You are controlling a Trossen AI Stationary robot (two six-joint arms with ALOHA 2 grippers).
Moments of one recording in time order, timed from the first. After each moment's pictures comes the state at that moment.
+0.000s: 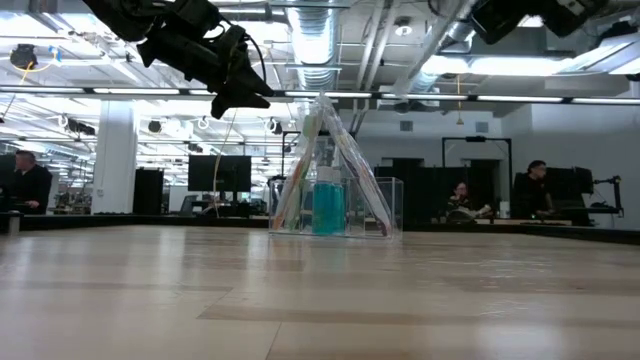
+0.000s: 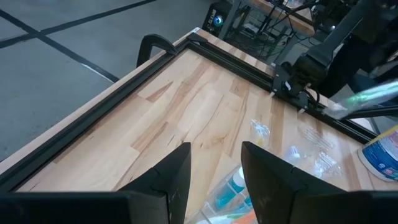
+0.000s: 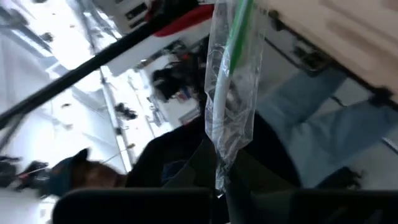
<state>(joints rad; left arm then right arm) 0.67 1.22 0.82 -0.02 0.39 -0.19 -0.31 0.87 0.77 -0.21 -1.01 1.82</state>
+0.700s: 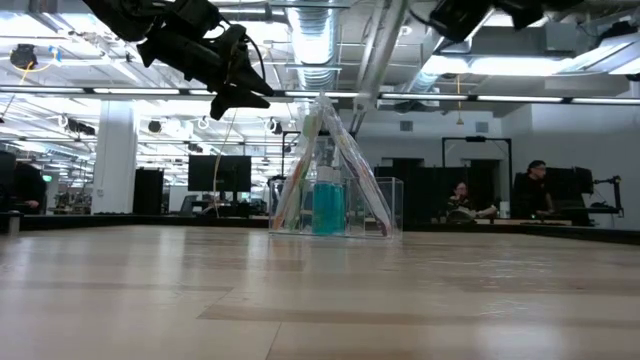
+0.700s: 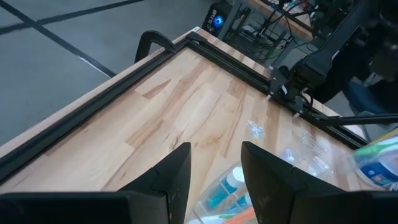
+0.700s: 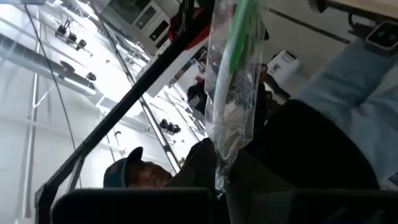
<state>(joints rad) 0.67 1.22 0.82 -0.02 0.39 -0.24 -0.13 1.11 0.80 0.20 -0.78 2.28</state>
